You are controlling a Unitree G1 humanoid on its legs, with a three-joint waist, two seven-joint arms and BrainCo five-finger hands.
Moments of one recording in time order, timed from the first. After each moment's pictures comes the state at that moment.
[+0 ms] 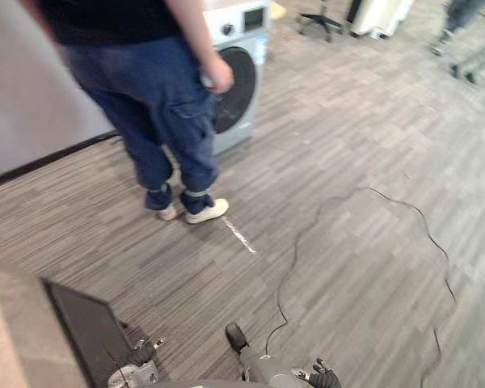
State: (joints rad) left arm 0.04 0.02 0.20 1.06 -0.28 -0.10 0.00; right arm 0.18 -0.09 -0.28 0.98 0.04 -0.08 0.07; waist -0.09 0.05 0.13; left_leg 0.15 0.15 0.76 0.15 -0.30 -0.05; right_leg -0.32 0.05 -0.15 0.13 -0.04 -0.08
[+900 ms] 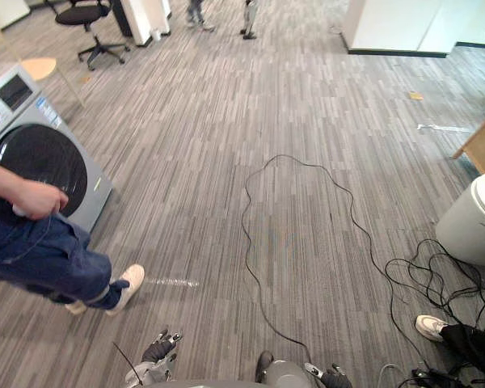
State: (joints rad) left arm 0.09 -0.03 0.16 0.98 -0.34 -0.12 -0.04; right arm 0.14 -0.08 -0.35 1.09 0.08 -0.07 0.07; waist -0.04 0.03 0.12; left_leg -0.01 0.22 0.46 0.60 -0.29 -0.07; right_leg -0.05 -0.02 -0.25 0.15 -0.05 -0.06
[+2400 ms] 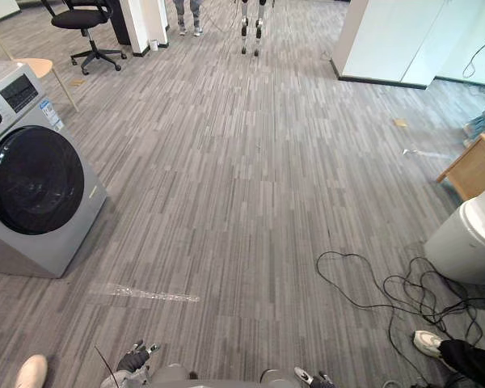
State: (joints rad) left arm 0.09 0.08 0.19 1.06 -0.32 -0.12 -0.02; right arm 0.16 -0.04 -0.34 1.13 0.22 -0.07 0.10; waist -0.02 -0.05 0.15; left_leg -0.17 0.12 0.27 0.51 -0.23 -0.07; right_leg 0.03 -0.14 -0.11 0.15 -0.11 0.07
